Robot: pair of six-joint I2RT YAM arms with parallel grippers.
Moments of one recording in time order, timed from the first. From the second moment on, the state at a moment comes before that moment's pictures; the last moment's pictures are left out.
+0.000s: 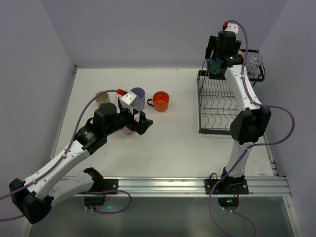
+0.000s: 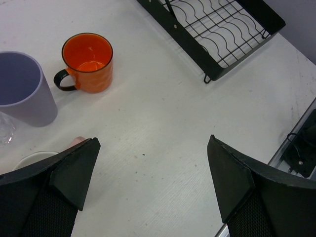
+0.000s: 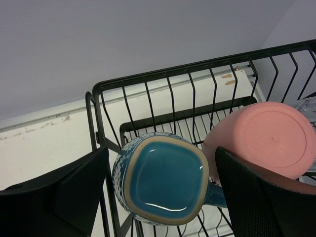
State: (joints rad) left arm -0.66 0.92 0.86 -0.25 0.16 -0.17; right arm 0.14 1.96 2.05 -0.52 0.39 0.18
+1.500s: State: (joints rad) left arm -0.66 1.10 0.98 -0.15 0.27 -0.31; right arm 0.10 1.84 1.97 -0.39 0.30 0.21
